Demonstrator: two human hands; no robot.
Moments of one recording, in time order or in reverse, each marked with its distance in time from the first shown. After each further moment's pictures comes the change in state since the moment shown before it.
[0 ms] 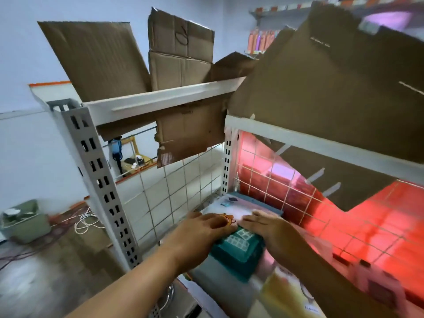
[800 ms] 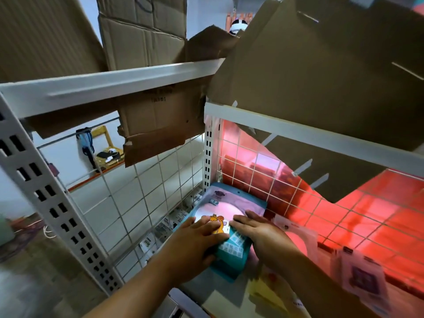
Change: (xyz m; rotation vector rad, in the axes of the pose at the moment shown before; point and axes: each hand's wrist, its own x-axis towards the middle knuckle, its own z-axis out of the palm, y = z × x) left_hand 0.014 0.005 0.053 -0.160 -0.147 0.004; right_hand -0.010 0.008 0.011 -0.098 -0.182 0.181
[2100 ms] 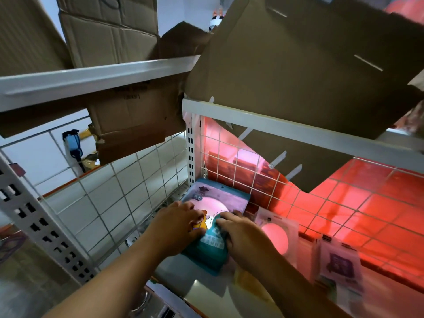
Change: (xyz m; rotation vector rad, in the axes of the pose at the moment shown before) left_hand 0.032 -0.002 -0.023 -0.045 -0.175 -0.309; right_hand -0.010 -0.036 -0.002 0.049 0.150 0.101
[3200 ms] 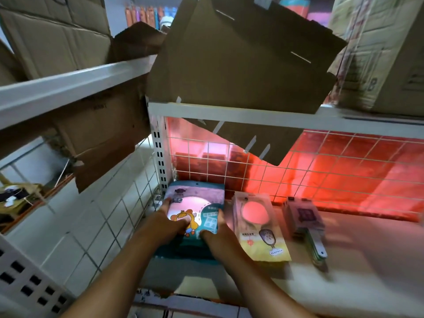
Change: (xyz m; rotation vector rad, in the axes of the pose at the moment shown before) left_hand 0.026 -0.039 0.001 -0.705 -0.185 -0.153; right_hand 0.008 -0.086 0.039 0.844 0.176 0.957
